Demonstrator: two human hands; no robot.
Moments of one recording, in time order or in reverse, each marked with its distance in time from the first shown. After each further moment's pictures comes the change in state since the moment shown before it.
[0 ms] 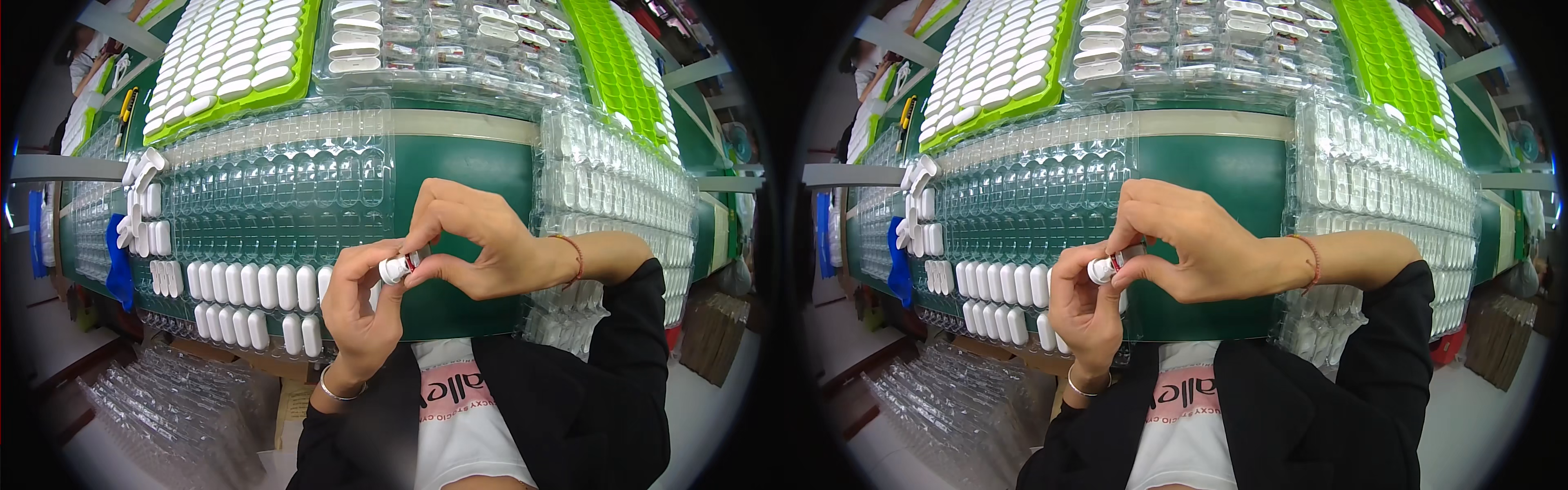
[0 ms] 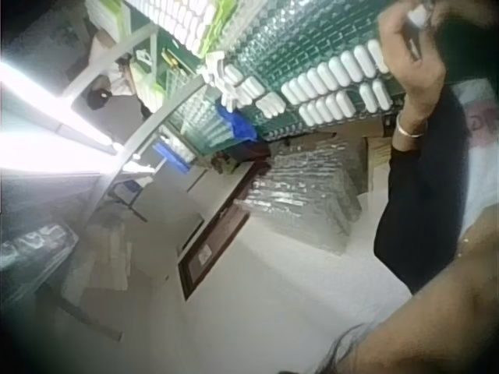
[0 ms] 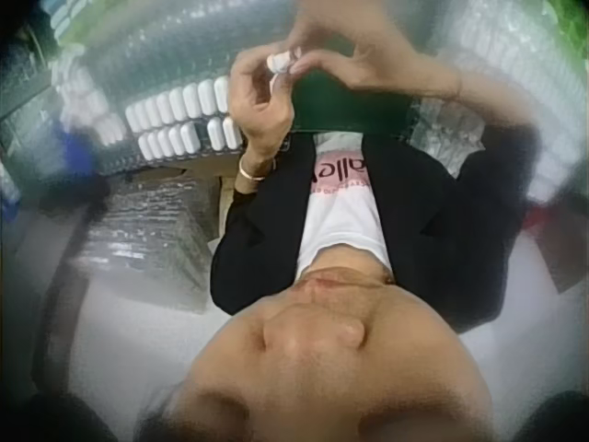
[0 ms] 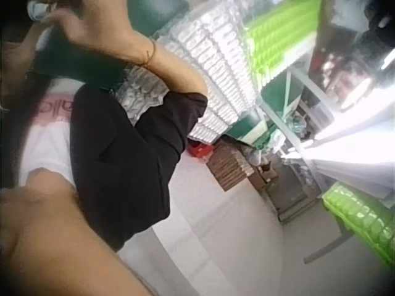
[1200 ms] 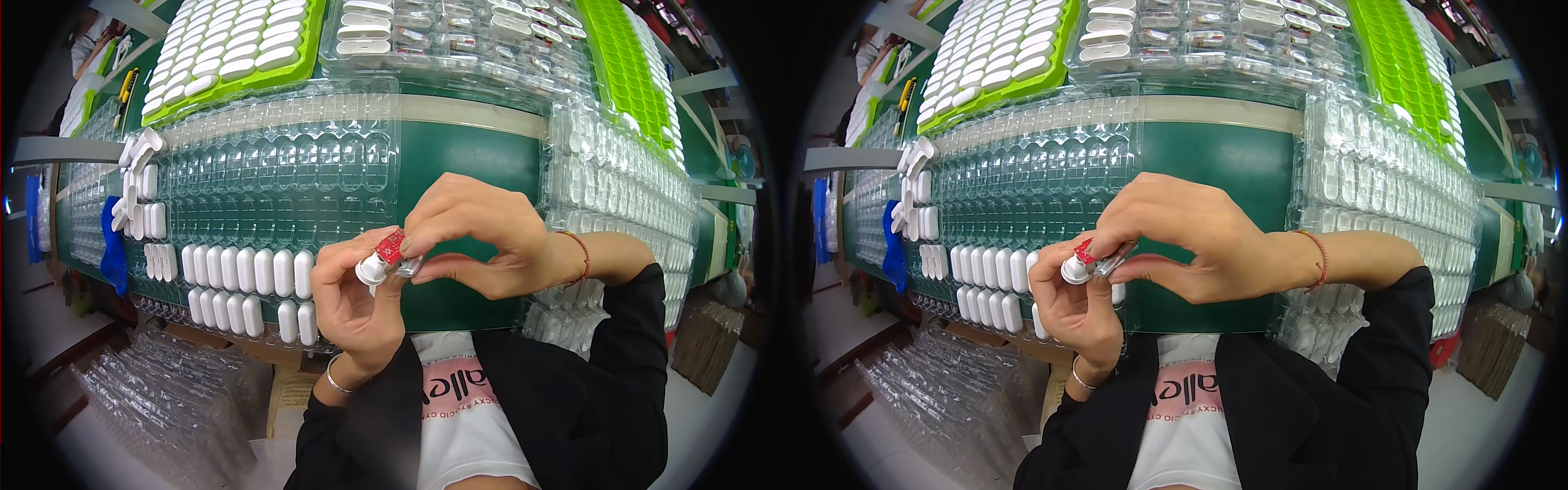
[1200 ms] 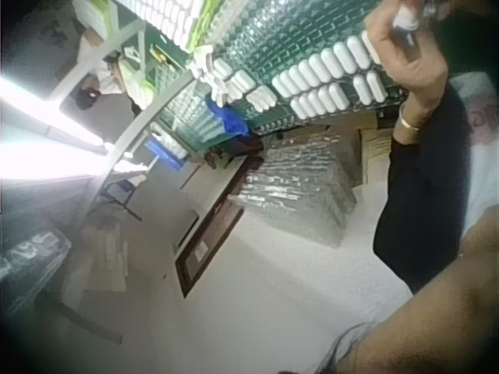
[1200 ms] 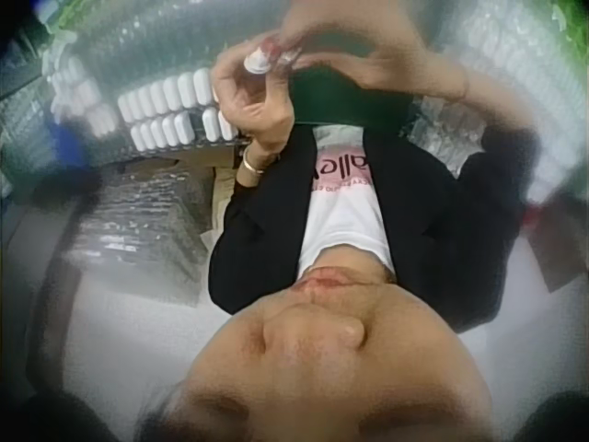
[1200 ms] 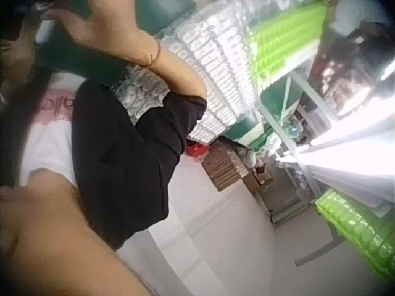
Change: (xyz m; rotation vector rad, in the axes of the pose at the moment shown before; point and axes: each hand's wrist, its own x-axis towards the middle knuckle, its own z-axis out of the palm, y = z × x) left_hand -0.004 0.001 0.008 0.035 0.171 0.145; right_hand 0.004 -0.006 -0.002 0.056 -0.010 -0.122
